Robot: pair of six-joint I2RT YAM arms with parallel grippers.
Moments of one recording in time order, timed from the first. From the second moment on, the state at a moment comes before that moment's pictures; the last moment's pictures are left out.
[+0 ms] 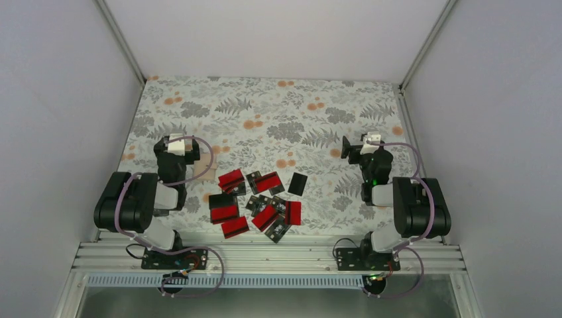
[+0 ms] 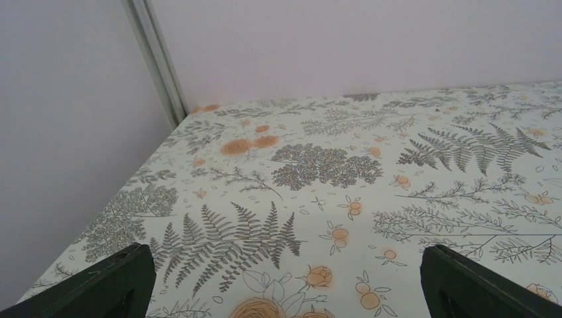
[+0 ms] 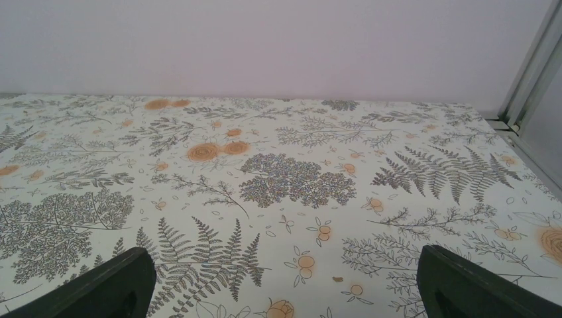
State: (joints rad) left arm -0.02 1.55 0.23 1.19 -0.17 0.09; right arm -0.03 1.53 0.31 1.05 -0.15 0.01
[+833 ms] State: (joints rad) left arm -0.02 1.50 0.27 1.09 -0.19 0.09; right arm -0.03 1.44 0.40 0.88 -0.10 0.02
